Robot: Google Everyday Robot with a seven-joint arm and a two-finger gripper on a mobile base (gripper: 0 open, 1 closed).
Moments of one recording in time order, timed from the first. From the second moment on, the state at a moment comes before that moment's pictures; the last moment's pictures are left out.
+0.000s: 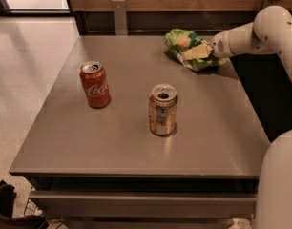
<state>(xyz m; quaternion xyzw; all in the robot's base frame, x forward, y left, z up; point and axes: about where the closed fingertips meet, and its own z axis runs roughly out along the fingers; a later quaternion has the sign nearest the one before) 0.789 -0.200 0.823 -0.28 0.84 0.23 0.41</state>
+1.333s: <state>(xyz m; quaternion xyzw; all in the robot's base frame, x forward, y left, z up) 0.789 -0.199 0.826 -0.28 0.84 0.23 0.41</state>
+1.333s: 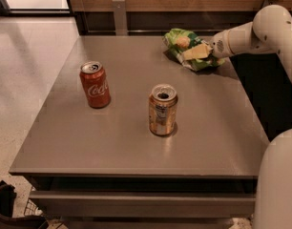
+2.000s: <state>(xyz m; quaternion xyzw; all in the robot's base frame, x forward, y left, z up) 0.789 -0.199 0.826 -0.28 0.84 0.23 0.41</state>
